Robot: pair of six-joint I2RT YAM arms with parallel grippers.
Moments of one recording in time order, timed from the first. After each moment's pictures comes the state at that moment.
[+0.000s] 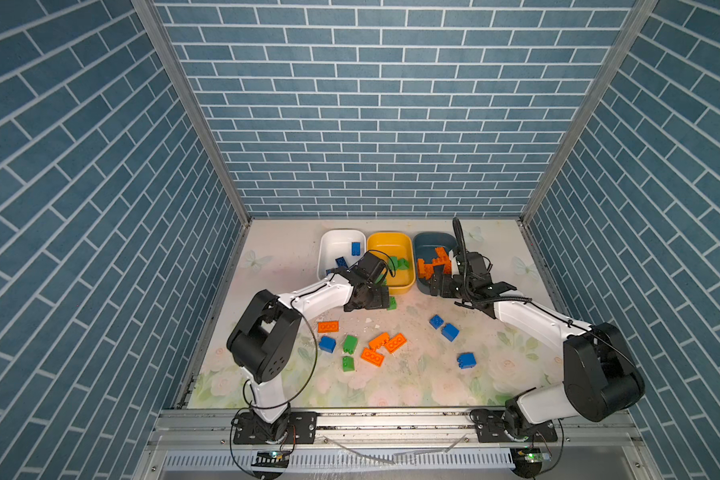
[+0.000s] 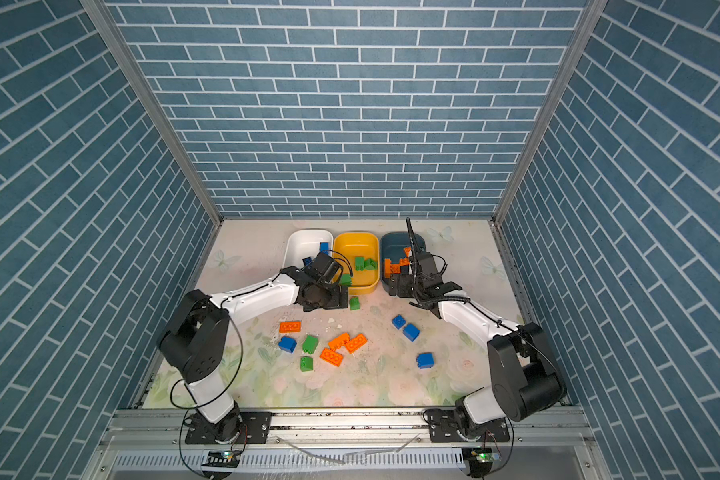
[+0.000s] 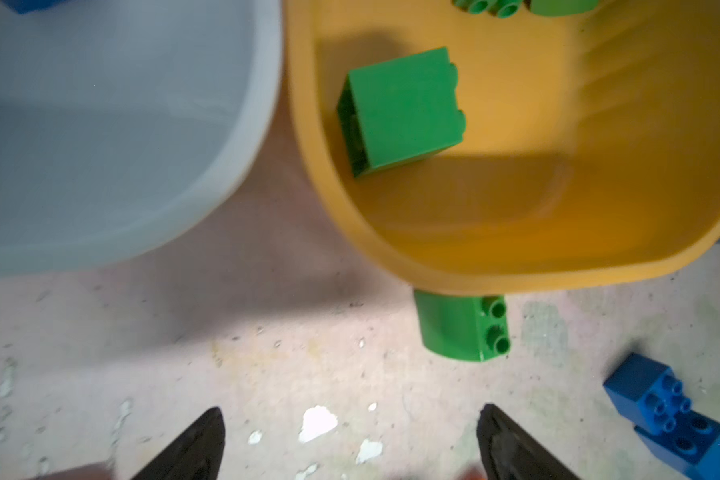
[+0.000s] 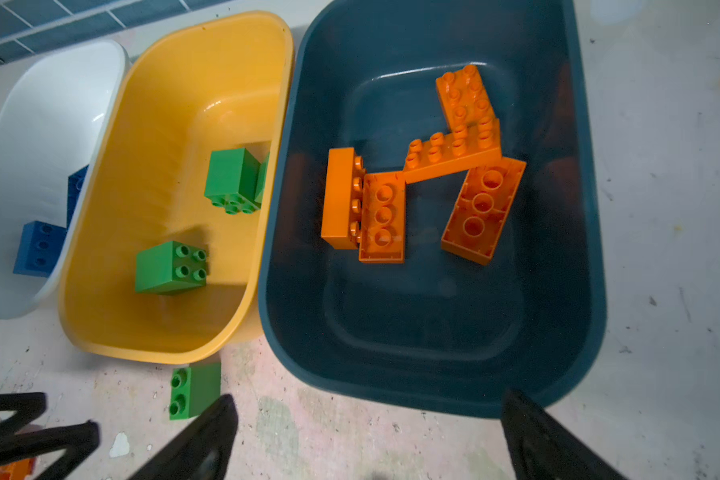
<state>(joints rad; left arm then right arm) -0.66 1.83 1.26 -0.58 0.00 -0.67 0.45 1.44 0.87 -0.19 0.01 0.39</state>
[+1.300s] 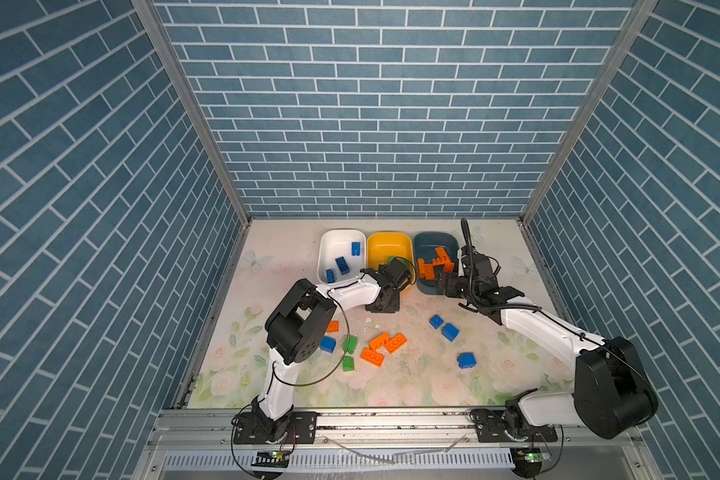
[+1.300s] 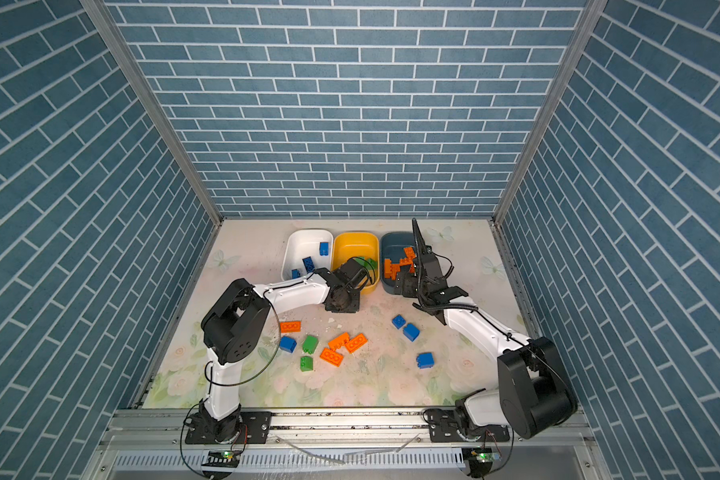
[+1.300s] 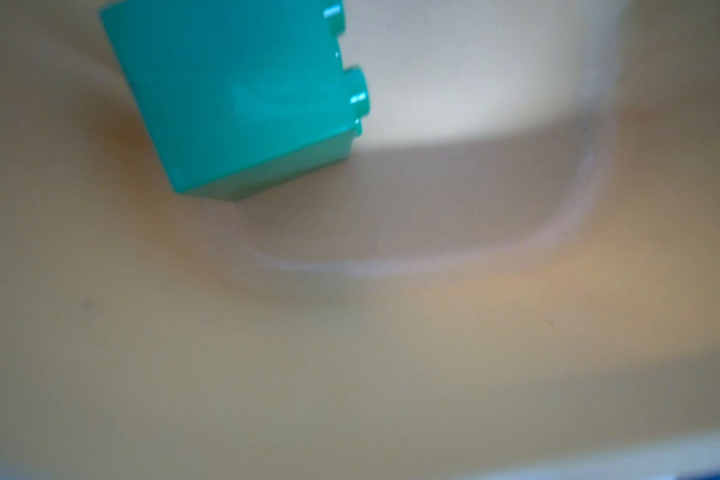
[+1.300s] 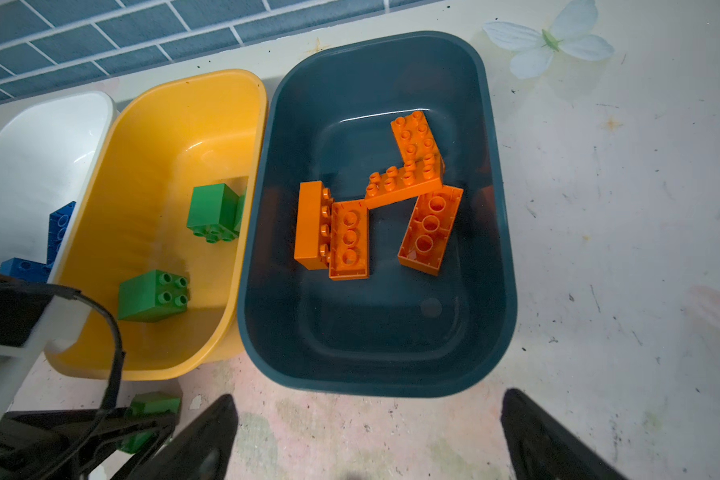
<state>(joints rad) -0.76 2.02 1.40 -0.62 -0.10 -0.68 0.45 1.37 0.83 -0.19 0.10 0.39</state>
